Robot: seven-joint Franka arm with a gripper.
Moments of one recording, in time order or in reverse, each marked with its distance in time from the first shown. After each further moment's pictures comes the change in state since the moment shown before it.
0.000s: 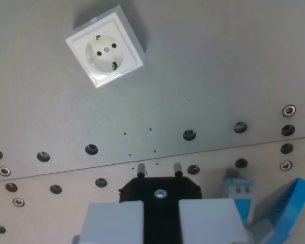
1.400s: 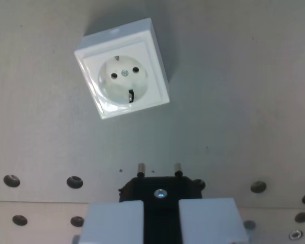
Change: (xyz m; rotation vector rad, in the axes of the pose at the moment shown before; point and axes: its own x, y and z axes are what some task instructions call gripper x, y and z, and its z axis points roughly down) arm 0.006 -0.027 0.092 -0.006 -0.004 -0.205
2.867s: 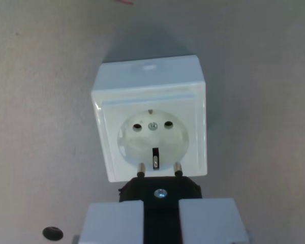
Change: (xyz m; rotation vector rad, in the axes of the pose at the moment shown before) arm 0.009 -0.021 0.081 0.005 -0.002 -0.170
